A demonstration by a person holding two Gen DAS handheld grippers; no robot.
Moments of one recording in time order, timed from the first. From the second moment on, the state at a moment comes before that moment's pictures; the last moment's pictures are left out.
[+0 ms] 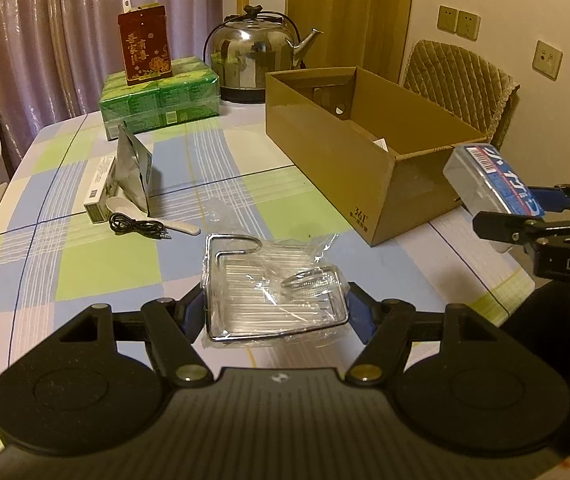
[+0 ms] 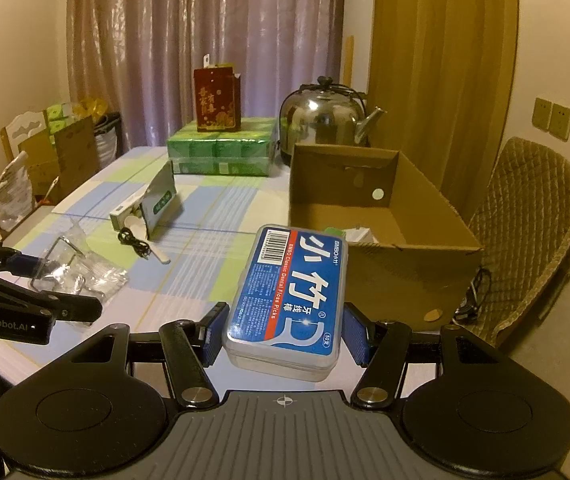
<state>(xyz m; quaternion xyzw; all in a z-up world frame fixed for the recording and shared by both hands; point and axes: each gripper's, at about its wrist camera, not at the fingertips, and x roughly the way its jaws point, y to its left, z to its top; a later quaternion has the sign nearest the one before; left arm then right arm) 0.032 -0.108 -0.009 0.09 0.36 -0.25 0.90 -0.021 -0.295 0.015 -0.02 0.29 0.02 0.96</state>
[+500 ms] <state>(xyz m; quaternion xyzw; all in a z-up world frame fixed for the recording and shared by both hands) 0.048 -0.121 0.002 0.09 0.35 -0.26 0.89 -0.017 -0.314 0.029 0.00 0.28 0.02 0.96</state>
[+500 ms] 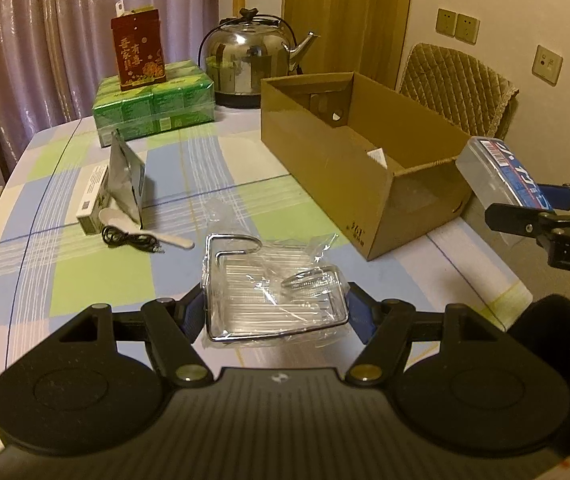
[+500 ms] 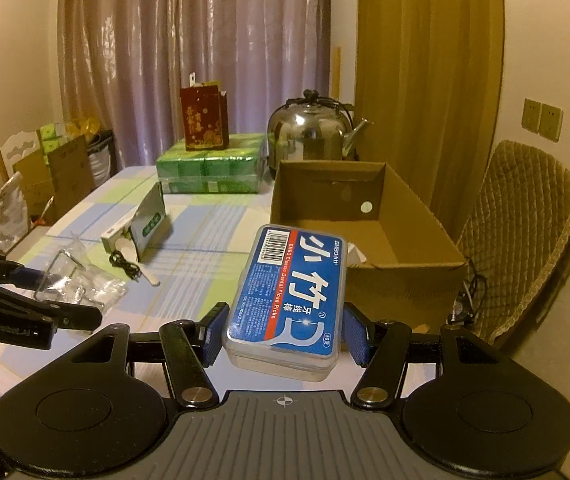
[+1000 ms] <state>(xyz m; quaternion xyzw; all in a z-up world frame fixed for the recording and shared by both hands) 0.095 -0.178 0.044 0.09 0.32 -0.31 0.89 0.025 -0.369 0.063 0.01 0.26 0.00 0.97</state>
